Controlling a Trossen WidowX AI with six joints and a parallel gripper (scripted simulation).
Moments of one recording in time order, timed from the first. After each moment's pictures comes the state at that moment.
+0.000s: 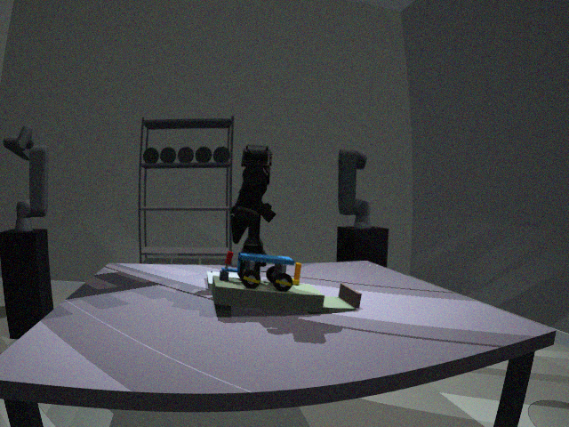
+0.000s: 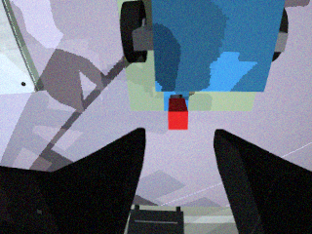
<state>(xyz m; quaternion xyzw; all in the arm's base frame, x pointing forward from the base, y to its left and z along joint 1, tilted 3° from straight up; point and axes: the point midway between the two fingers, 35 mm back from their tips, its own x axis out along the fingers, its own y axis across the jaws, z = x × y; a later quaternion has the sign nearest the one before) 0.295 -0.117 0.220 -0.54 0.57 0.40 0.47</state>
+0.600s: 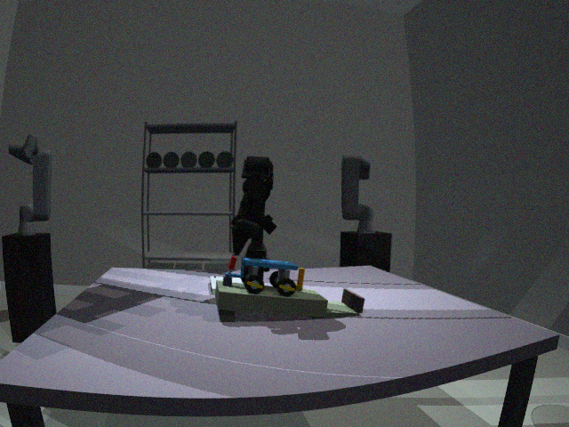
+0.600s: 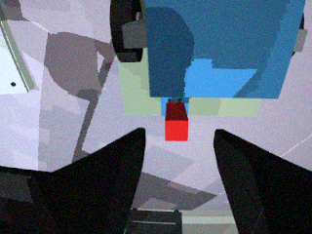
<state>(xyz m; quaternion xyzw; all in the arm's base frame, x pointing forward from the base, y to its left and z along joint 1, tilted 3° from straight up) 0.297 -0.124 0.202 -0.54 0.57 0.40 0.47</state>
